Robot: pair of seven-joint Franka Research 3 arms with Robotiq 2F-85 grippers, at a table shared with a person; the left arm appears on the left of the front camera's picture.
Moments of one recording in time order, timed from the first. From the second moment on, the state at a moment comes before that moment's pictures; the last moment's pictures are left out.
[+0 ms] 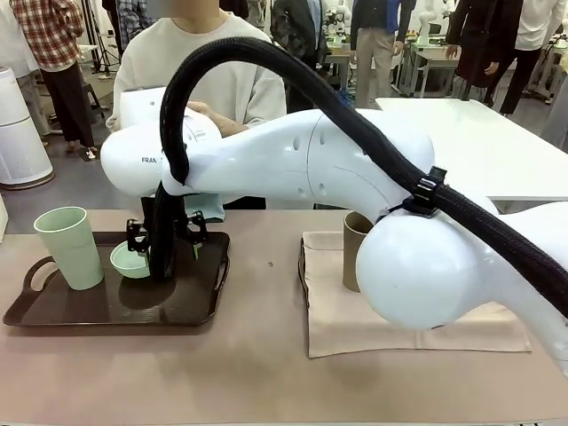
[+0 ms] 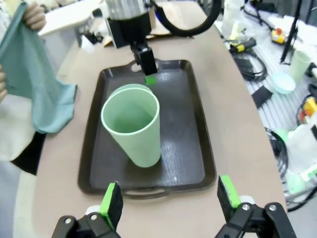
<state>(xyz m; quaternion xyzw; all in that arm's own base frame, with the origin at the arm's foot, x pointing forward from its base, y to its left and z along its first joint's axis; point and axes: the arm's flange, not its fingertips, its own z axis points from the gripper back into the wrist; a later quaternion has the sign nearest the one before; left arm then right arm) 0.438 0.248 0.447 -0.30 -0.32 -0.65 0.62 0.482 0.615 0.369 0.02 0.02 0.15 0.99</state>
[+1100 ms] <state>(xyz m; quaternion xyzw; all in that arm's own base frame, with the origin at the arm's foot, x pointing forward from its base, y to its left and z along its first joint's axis) 0.438 0.247 0.447 -0.30 -0.32 -0.65 0.62 0.501 0.613 0.388 0.04 -0.04 0.11 0.99</state>
